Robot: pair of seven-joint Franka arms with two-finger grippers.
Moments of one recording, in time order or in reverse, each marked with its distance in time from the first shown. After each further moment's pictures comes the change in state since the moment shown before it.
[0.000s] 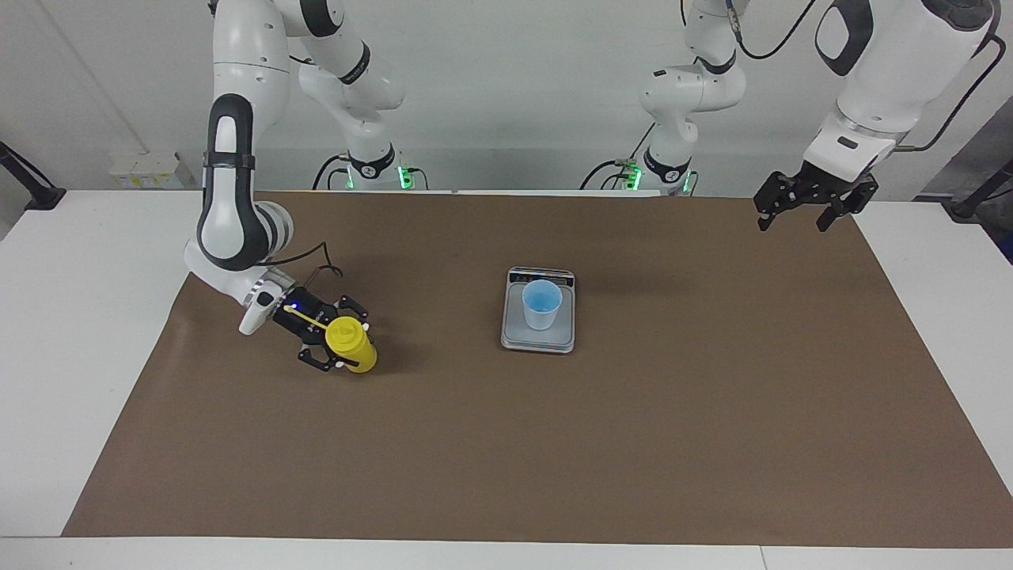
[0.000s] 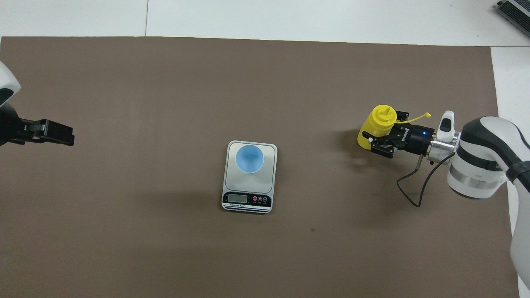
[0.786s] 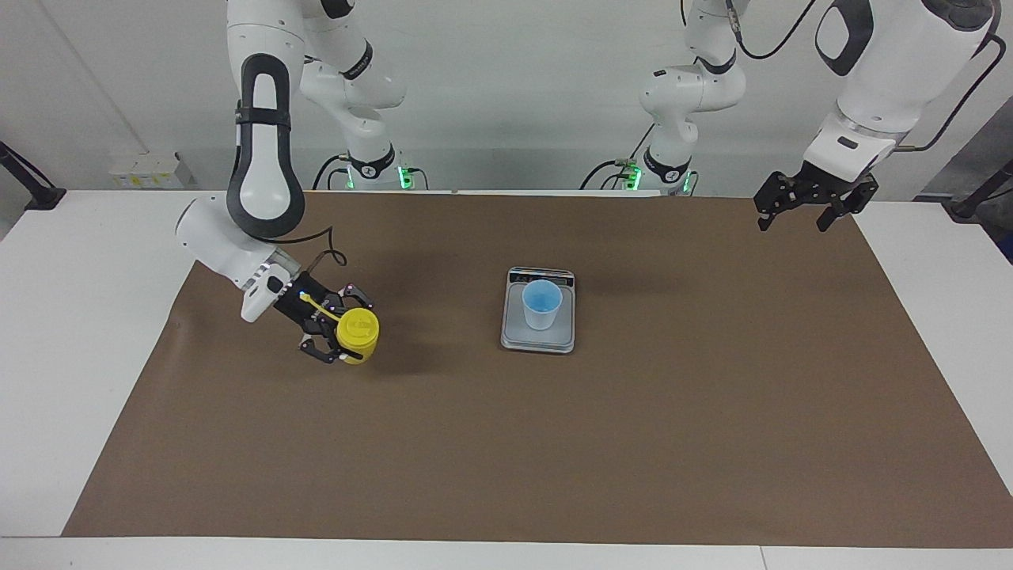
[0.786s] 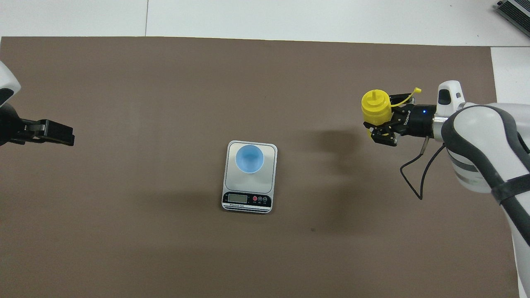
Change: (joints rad) left arm 0.000 0.000 0.000 0.000 0.000 0.000 0.000; right arm 0.092 -0.078 0.000 0.044 -0.210 0.130 0.186
